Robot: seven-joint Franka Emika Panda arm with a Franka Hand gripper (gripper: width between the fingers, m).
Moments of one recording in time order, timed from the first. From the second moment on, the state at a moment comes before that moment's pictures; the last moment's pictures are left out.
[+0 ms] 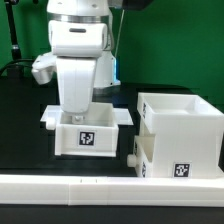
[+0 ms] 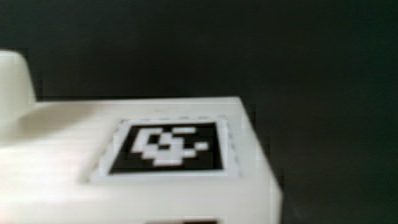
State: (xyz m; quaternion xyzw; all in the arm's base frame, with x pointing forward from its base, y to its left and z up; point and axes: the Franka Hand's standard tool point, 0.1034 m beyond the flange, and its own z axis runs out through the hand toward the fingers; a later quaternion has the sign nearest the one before) arm 0.534 -0.039 0.066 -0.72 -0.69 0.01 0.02
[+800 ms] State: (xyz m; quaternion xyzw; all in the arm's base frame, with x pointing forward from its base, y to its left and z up) arm 0.538 -0.022 0.058 -0.72 -0.69 -0.01 0.00
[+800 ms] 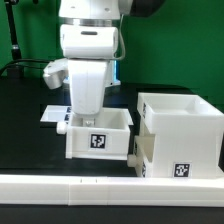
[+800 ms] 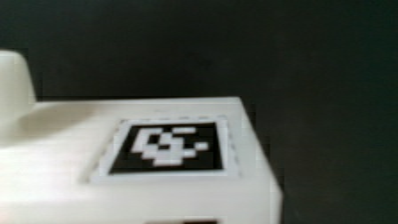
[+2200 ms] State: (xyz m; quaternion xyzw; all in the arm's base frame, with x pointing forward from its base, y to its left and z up) arm 0.538 0.001 0.057 -0.71 -0.71 0.00 0.00
